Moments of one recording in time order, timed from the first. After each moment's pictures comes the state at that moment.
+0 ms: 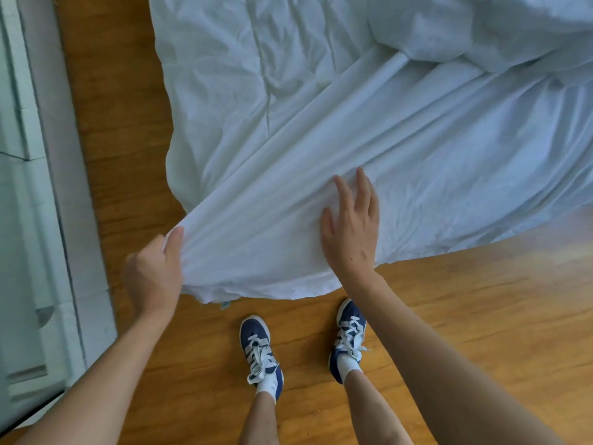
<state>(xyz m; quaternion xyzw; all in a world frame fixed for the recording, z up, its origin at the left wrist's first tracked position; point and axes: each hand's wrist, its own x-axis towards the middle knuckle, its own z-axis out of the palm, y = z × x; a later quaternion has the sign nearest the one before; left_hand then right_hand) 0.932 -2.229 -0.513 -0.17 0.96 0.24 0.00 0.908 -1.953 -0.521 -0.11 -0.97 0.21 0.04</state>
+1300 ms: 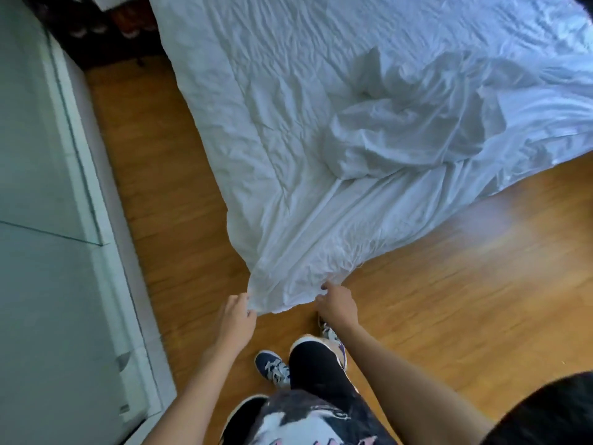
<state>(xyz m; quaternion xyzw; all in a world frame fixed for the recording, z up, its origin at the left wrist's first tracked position) 0.978 -2.256 -0.313 -0.02 0.91 0.21 0.34 1.005 -2.044 -0.302 -0.29 -0.86 0.27 -0.31</state>
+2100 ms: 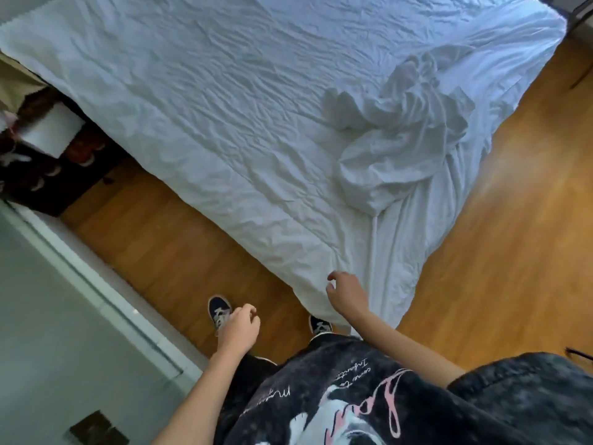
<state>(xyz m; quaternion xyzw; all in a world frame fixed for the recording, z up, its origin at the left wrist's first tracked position) 0.618 -2.409 -0.257 0.20 0.89 0.07 0.40 0.738 -2.189 -0.238 -0.45 -0.82 0.31 -0.17</state>
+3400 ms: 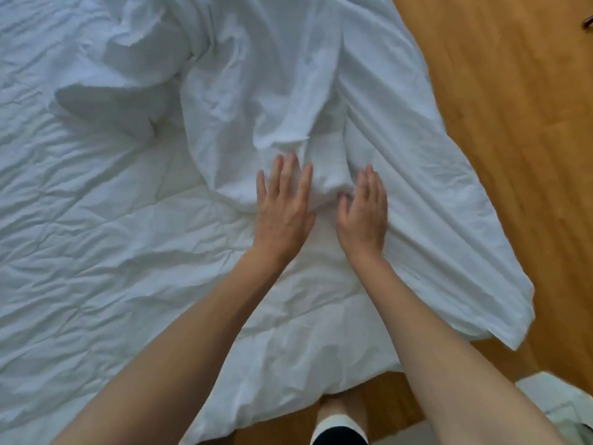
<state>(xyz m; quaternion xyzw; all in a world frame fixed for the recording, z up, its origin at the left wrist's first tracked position) 0.496 -1.936 -0.476 0.86 0.51 0.03 0.05 0.634 -1.979 -0.504 -0.83 -0.50 0.17 0.20</state>
